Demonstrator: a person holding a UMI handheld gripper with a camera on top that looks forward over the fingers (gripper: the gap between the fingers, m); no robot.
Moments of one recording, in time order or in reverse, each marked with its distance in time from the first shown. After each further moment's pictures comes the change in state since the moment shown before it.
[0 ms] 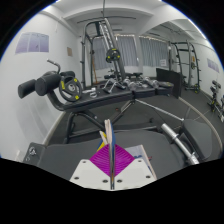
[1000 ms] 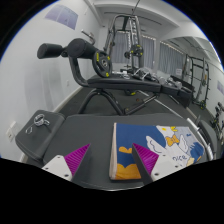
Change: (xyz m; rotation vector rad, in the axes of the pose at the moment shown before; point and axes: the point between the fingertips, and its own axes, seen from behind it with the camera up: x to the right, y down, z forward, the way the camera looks) arm -0.193 0.146 0.039 -0.037 -0.001 -0.229
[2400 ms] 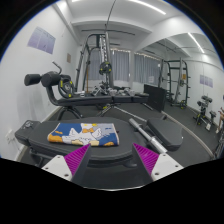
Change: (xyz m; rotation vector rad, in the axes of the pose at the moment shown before) arm 0.305 0.057 -0.243 0.180 0.157 0.113
